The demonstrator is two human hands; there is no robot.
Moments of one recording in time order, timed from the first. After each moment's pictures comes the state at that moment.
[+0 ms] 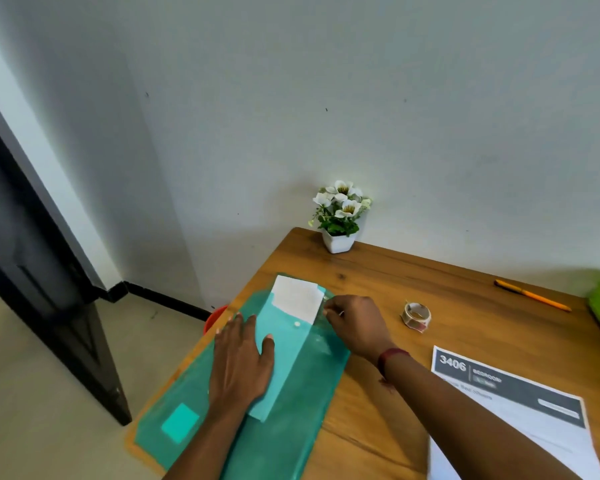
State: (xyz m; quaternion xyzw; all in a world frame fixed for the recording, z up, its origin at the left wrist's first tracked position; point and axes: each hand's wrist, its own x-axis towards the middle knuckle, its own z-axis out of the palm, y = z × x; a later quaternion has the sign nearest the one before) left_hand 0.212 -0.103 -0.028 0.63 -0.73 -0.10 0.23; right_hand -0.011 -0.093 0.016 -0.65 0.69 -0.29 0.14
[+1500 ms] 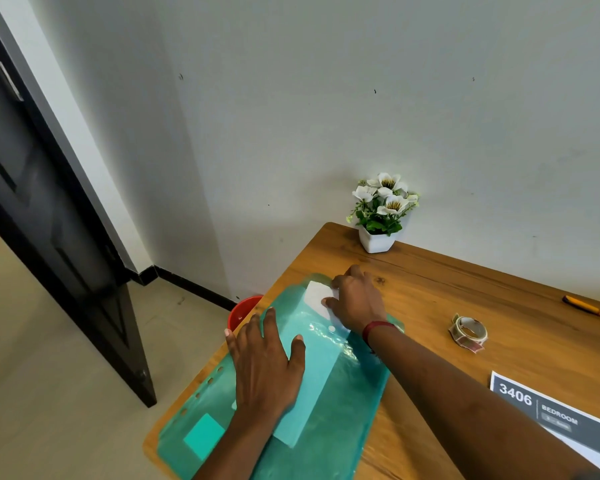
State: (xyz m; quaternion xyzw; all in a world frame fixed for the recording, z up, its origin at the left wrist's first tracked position) left_hand 0.207 -0.105 -0.021 0.69 -0.69 -0.06 0.21; right_hand 0.031 -0.183 0.004 -0.66 0.72 -0.17 0.05
